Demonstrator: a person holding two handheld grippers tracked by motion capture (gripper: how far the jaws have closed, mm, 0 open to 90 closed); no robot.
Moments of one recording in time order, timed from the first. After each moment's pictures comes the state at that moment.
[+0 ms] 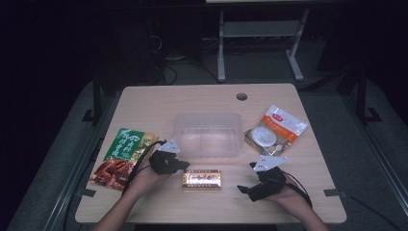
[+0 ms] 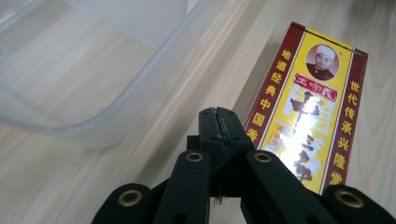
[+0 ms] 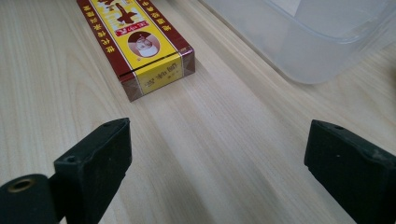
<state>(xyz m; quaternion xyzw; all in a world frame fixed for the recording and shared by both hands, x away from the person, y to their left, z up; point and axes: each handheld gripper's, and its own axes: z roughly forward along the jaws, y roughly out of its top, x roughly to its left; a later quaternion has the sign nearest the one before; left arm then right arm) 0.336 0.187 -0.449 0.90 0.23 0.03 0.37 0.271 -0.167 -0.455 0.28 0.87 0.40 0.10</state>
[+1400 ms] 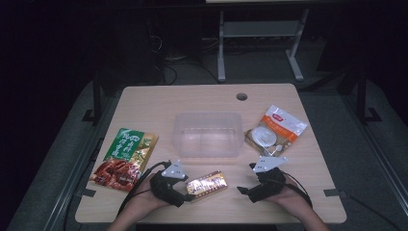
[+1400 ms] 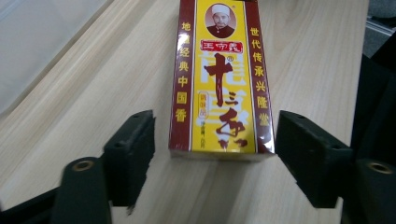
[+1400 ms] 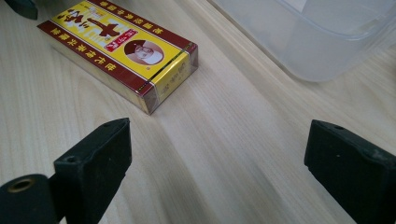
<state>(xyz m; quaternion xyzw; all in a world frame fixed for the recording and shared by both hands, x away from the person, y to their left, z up) 0.267 0.167 -0.440 0.92 0.19 0.03 0.34 0.270 -0.166 -0.456 0.27 0.87 0.40 0.10</state>
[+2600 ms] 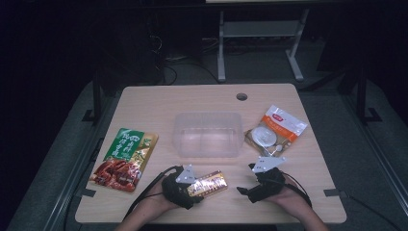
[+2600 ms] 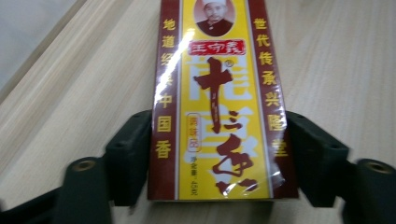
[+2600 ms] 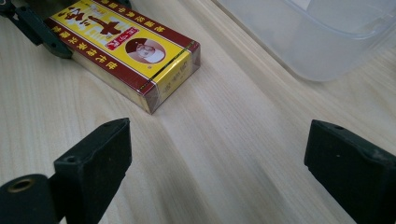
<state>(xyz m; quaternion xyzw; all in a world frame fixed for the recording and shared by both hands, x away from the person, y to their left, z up) 0.265 0.141 -0.463 0.93 0.17 0.05 0.33 0.271 -0.165 -0.457 0.27 0.87 0.39 0.10</state>
